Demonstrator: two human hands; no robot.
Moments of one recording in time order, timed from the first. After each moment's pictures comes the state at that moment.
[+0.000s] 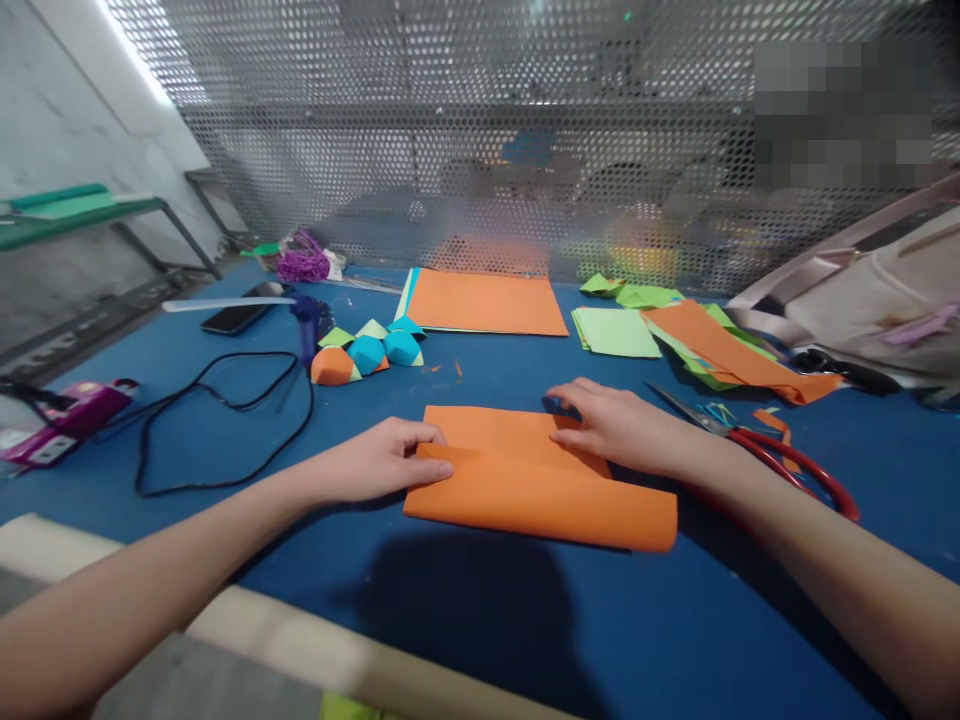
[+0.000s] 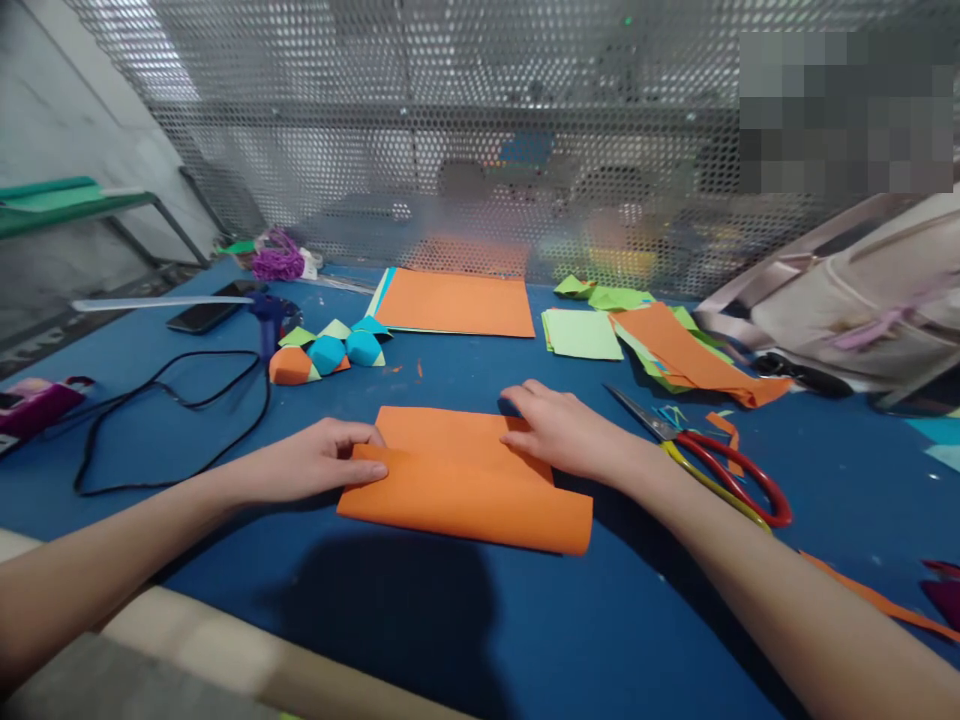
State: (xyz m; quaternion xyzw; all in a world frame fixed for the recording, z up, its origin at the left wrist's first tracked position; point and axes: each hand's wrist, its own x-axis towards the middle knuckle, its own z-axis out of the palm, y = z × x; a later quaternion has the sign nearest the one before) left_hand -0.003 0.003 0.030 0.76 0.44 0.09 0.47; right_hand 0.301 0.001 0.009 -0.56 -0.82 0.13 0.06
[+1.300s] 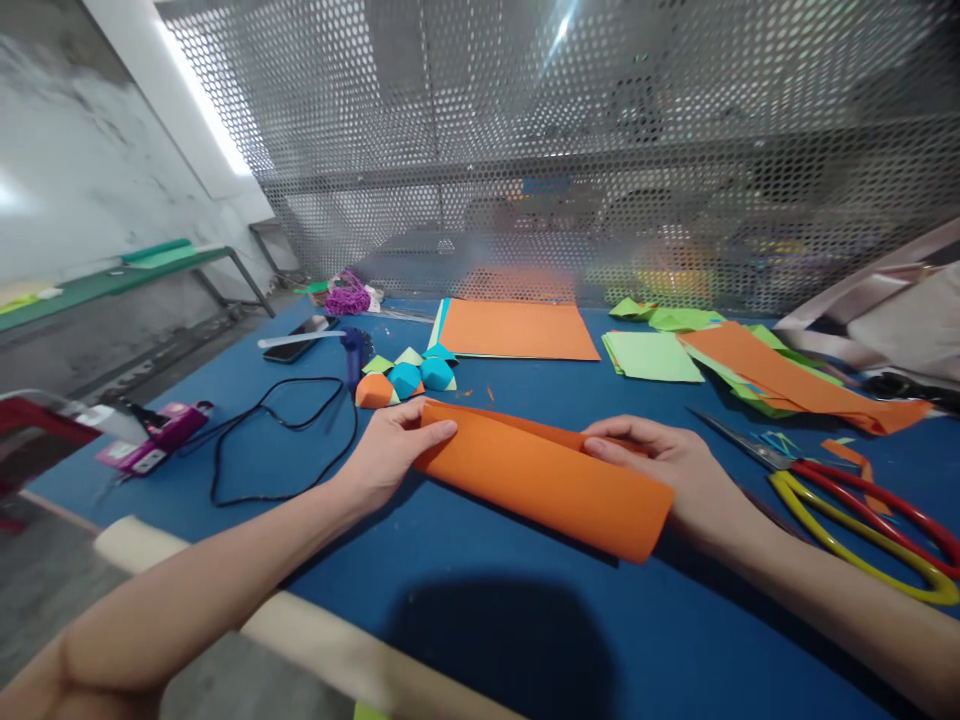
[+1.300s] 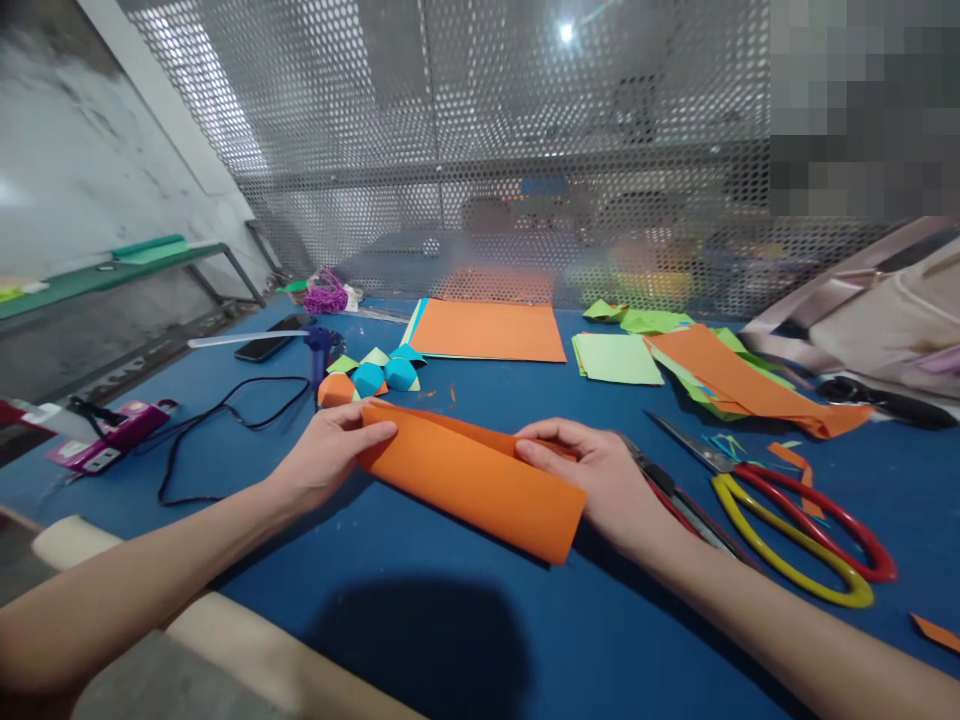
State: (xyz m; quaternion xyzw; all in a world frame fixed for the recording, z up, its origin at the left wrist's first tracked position) left_hand -0.015 0.011 0.014 0.52 0.45 0.45 0.57; right_hand 0.261 -0.037 0.012 -0.56 -0.55 0.42 0.44
